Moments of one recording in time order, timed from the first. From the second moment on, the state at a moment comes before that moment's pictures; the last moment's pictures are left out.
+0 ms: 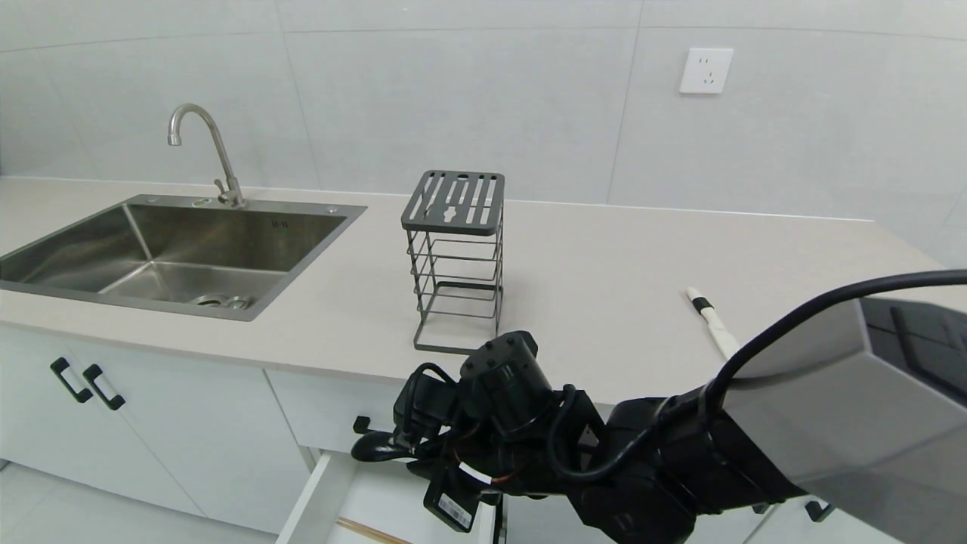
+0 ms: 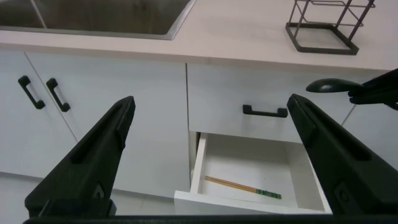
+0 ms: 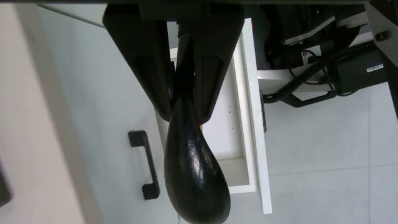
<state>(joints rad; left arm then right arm) 0.00 0.00 0.00 0.00 -0.02 0.00 0.98 2.21 -1.12 -0.42 0.17 -0.26</state>
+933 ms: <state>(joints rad) 0.00 0.00 0.00 0.00 -0.02 0.00 0.98 2.25 -1.19 -0.38 0.20 -0.26</state>
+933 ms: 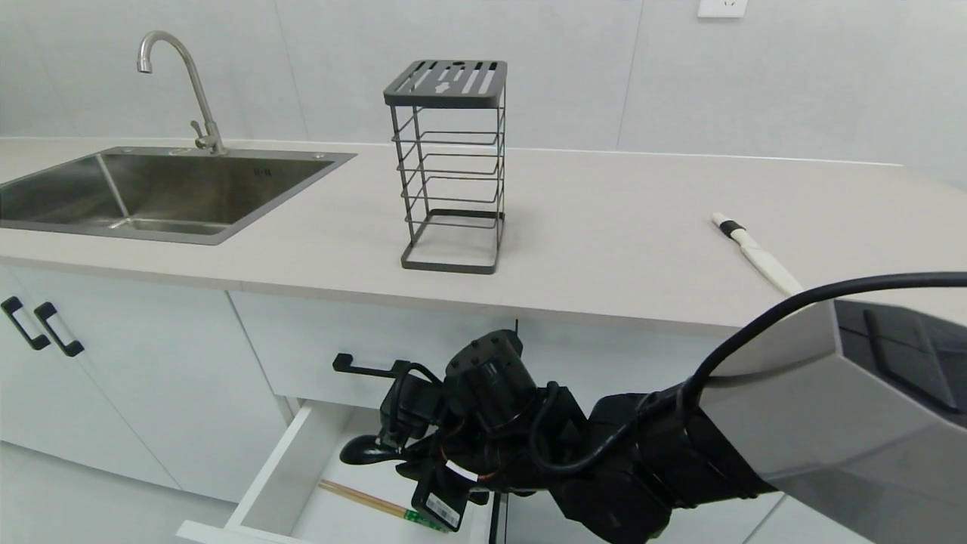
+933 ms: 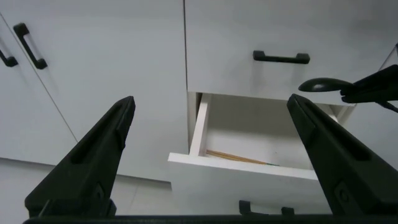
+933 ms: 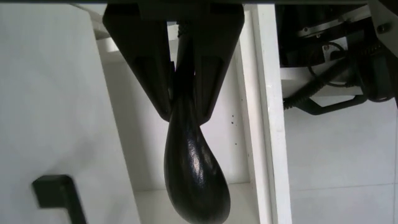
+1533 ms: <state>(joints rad) 0.00 0.00 0.00 0.00 -0.02 0.00 0.98 2.33 -1.32 -0.33 0.20 -0.26</state>
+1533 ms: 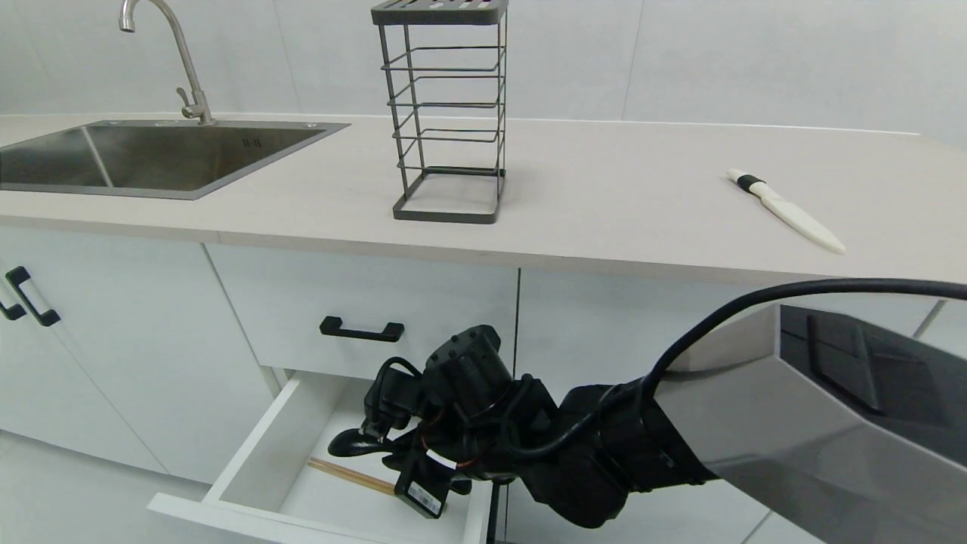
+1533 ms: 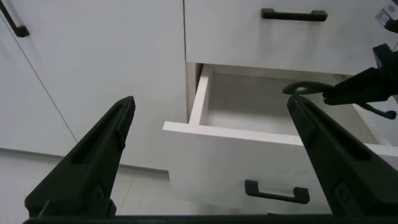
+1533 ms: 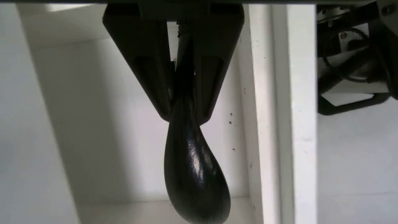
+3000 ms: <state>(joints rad) 0.00 0.00 0.00 0.00 -0.02 0.00 0.93 2.66 -1.63 -0.28 0.21 -0.27</state>
